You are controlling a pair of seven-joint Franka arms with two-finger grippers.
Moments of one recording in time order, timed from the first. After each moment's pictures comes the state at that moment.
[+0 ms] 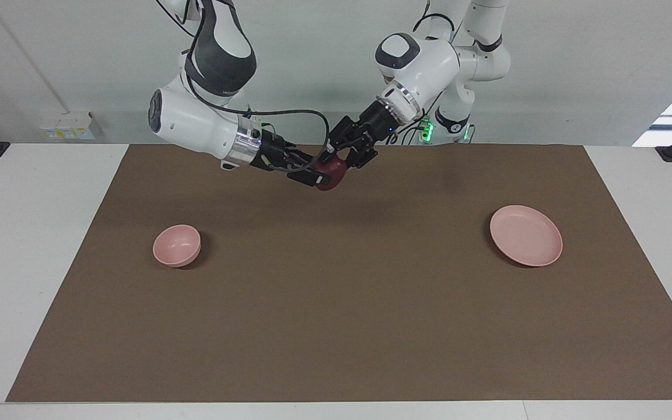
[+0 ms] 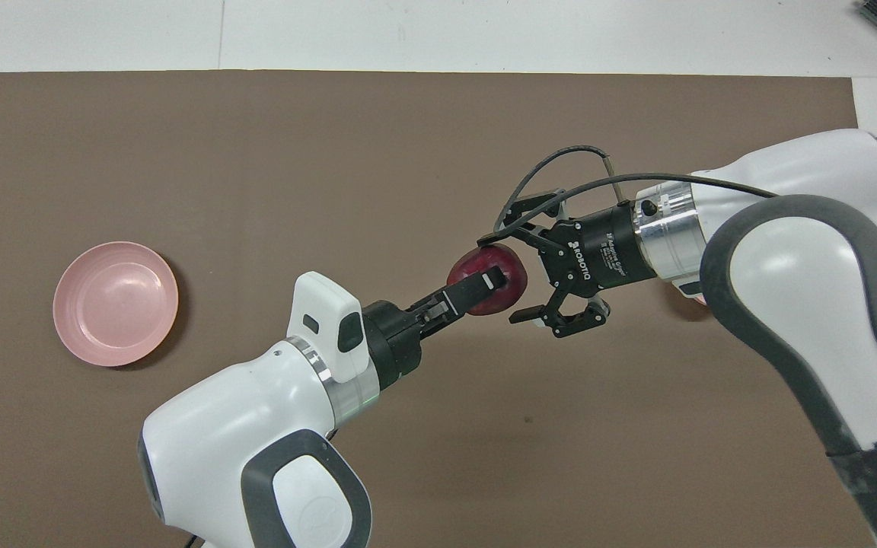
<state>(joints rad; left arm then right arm) -0.03 -0.10 -0.76 -2.11 -1.41 2.85 0.00 0.34 0.11 -0.11 -1.81 0.96 1.81 0.95</state>
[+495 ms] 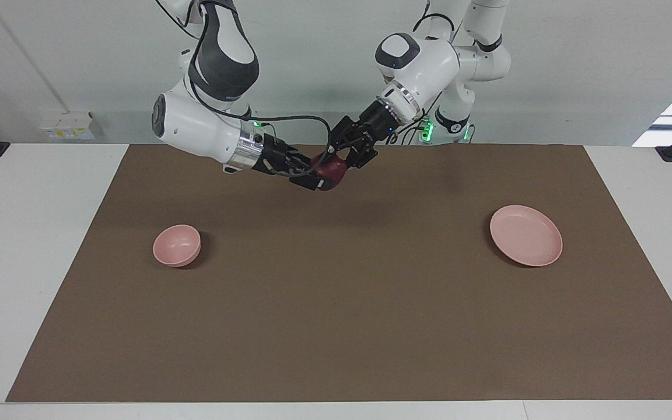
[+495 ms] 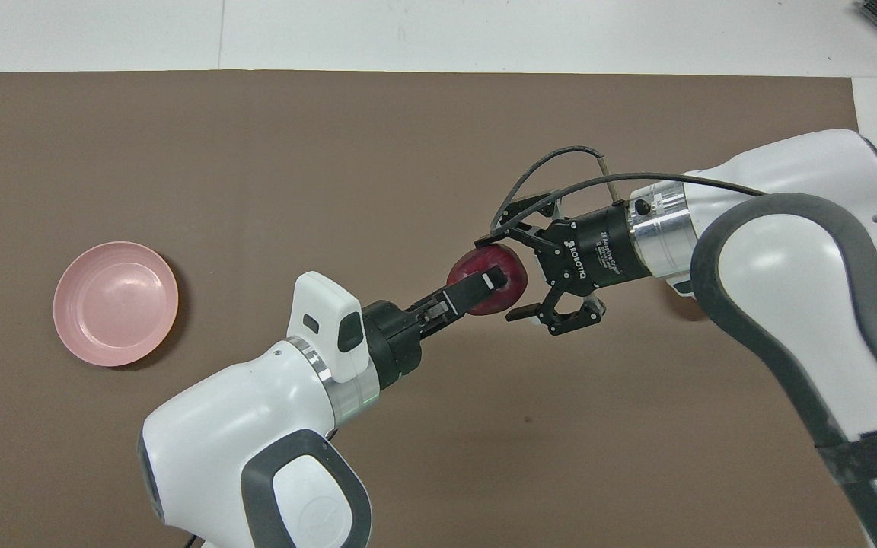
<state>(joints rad) -0.03 -0.10 -0.76 -2.11 -1.41 2.85 0.00 0.34 0.12 -0.11 -1.81 0.96 1.82 0.95</state>
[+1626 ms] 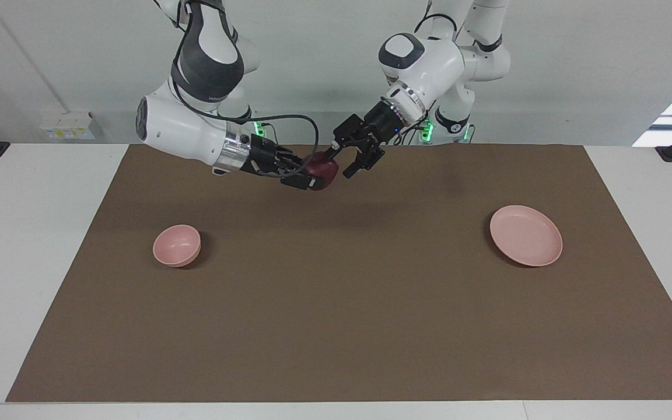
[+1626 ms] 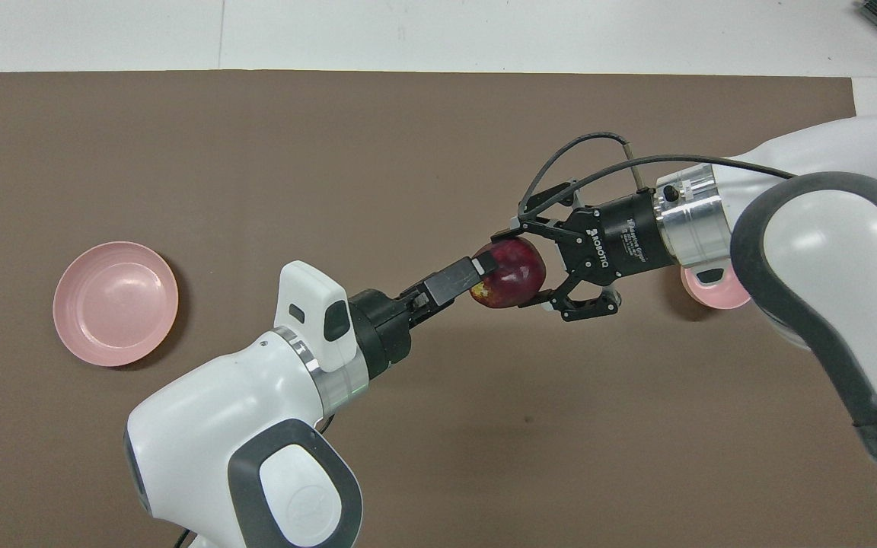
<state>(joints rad) -0.03 -0.09 -0.73 -2.10 -1.41 2.86 0.01 0.29 0.13 -0.12 -1.77 0.98 1.75 0.93</state>
